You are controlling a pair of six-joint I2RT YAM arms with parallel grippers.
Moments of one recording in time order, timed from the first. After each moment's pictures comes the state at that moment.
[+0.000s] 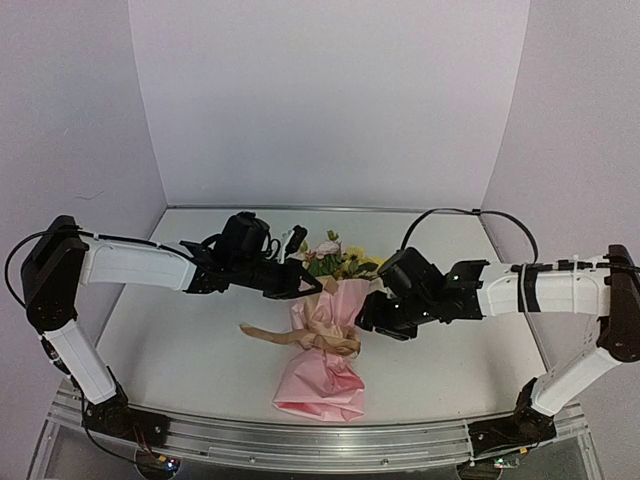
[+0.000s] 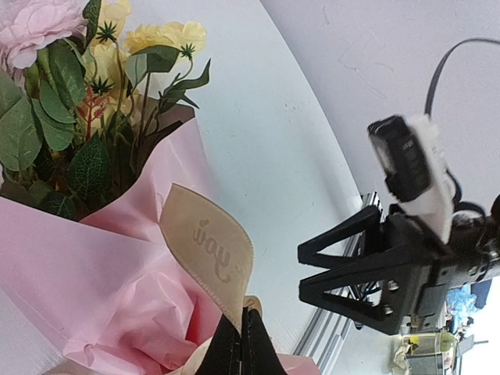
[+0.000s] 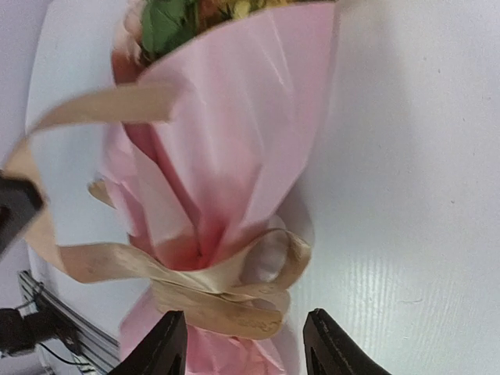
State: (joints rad) left arm -0.83 1.69 1.04 0.11 0.48 -0.66; right arm 0.97 1.50 1.00 -0.42 0.08 1.02
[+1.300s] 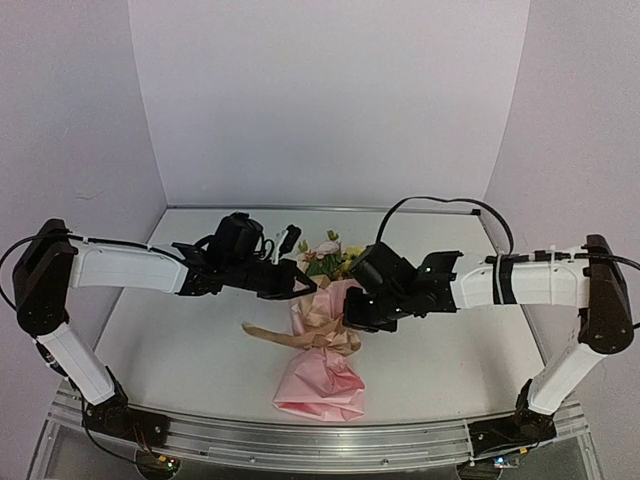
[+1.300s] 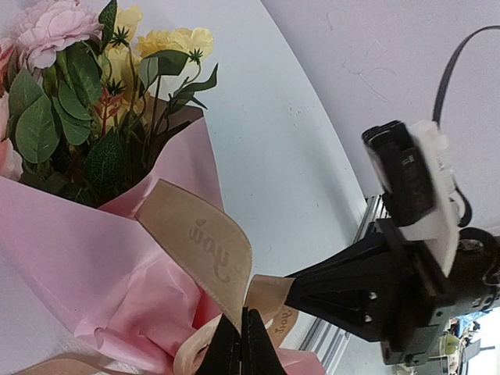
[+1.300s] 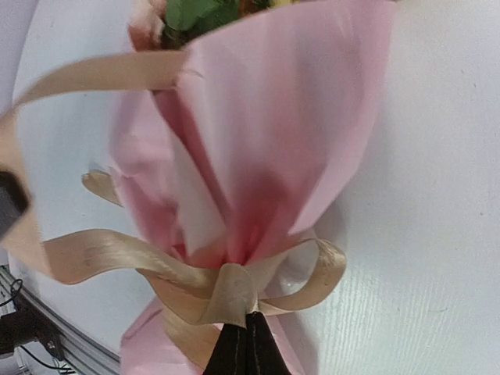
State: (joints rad) left arm -0.83 1.63 1.00 0.10 0.43 -0.65; right arm 1.04 1.64 1.15 -0.48 0.15 1.00
